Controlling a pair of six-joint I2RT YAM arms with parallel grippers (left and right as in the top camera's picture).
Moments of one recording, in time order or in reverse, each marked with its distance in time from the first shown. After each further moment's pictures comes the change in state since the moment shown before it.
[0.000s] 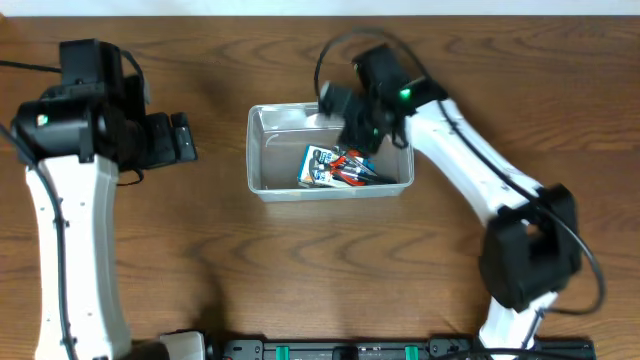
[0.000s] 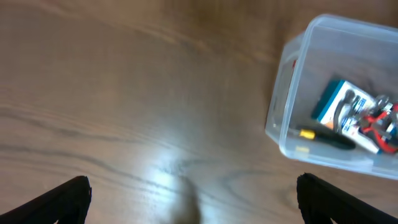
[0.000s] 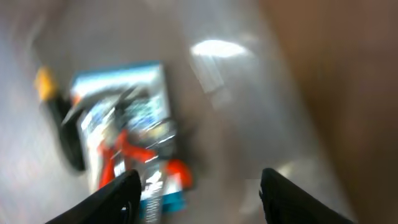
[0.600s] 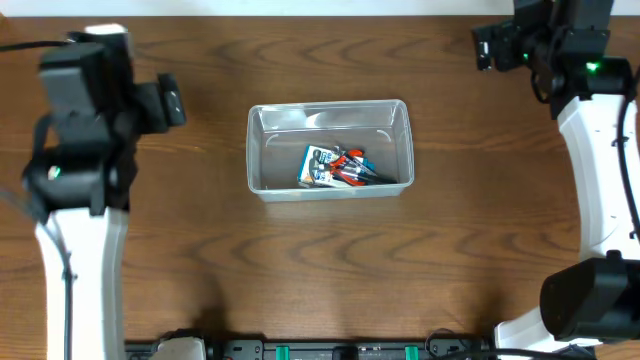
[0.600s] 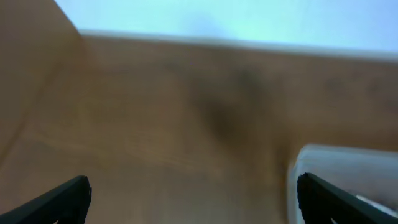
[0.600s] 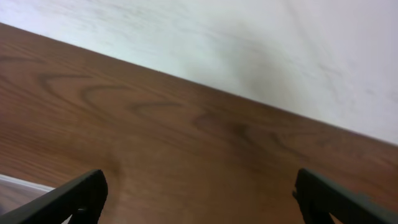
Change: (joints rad) left arm -0.047 -0.149 -0.199 0.539 -0.120 0.113; right arm -0.512 -0.211 0.065 0.152 0.018 0.325
